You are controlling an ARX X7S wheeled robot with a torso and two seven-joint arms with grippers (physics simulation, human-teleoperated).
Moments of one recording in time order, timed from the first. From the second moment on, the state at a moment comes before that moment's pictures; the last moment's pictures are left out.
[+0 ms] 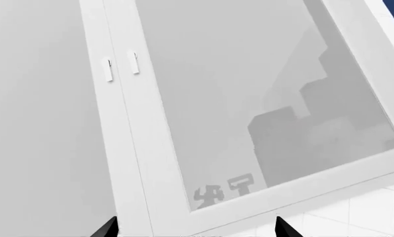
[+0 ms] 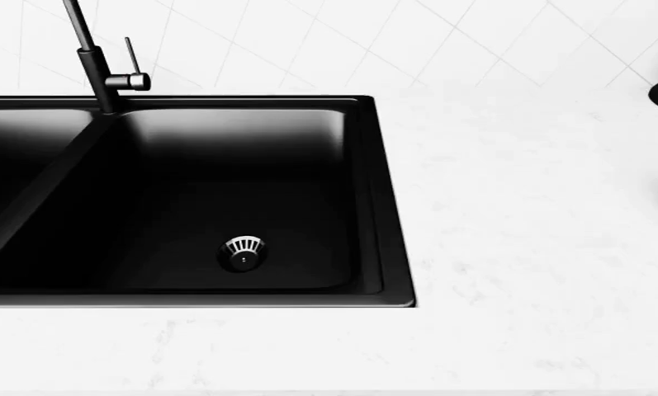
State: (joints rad) left arm -1.30 -1.27 0.25 0.70 -1.43 -0.66 -0.61; right arm 1.52 0.96 -0.59 0.20 0.85 1.20 0.30
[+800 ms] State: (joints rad) left arm -1.30 -1.25 0.26 0.71 -1.42 -0.68 -0.60; right arm 1.34 1.06 -0.49 0.12 1.05 1.25 0.33
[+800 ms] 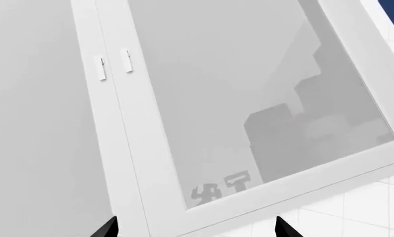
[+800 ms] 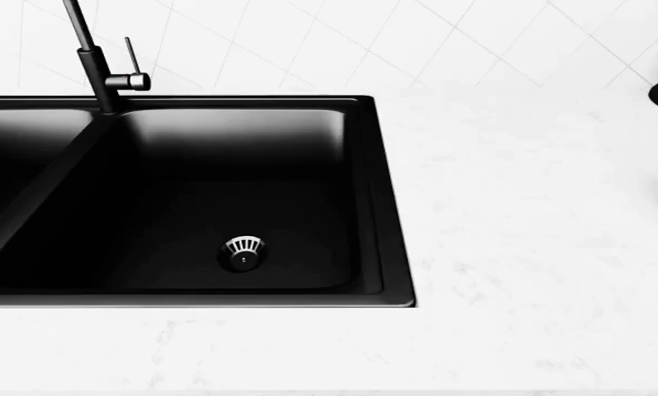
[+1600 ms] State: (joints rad) left arm -1.32 -1.23 0.26 0.71 -1.42 -0.71 -0.61; right arm 1.21 1.11 -0.48 0.12 1.08 1.22 0.33
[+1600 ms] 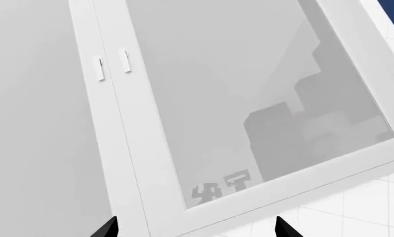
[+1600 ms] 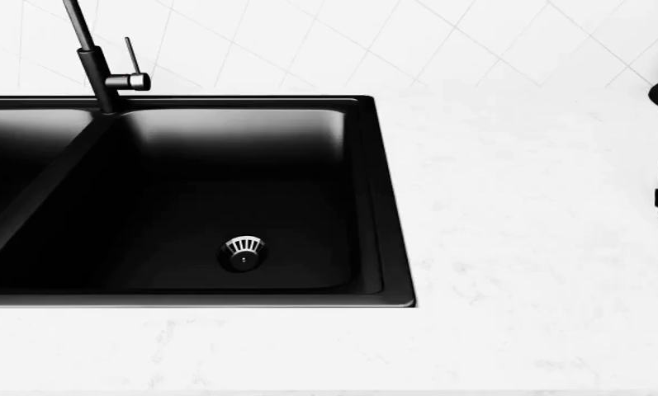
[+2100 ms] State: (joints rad) left arm -1.37 -1.20 0.29 0.72 -1.44 -0.77 -0.64; right arm 1.28 1.04 -0.61 0.25 0.93 1.16 0.20
